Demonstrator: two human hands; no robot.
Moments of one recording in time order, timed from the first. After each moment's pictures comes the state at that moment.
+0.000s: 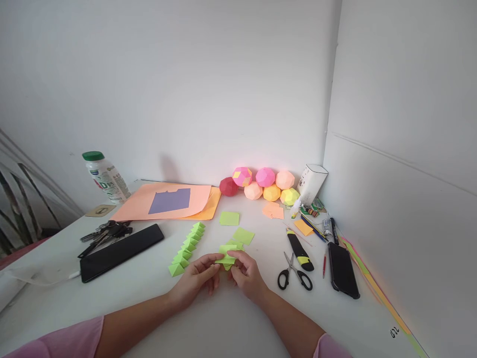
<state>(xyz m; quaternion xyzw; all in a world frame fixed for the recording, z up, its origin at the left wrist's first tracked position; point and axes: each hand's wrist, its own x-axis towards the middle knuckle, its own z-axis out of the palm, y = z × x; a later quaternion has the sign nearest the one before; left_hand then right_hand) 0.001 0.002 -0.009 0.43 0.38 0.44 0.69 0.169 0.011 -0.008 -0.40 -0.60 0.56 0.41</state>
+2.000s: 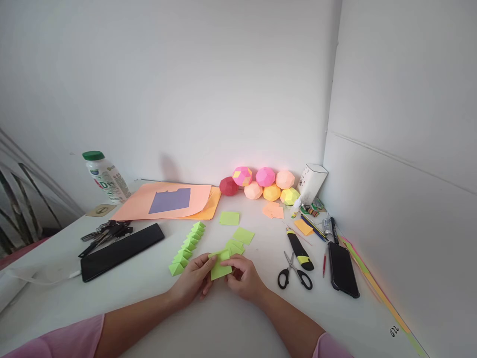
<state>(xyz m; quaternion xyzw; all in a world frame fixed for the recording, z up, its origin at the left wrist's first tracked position) 0.004 0.004 -0.009 0.42 0.42 0.43 0.68 0.169 0.013 -0.018 -0.33 -0.69 0.49 0.42</state>
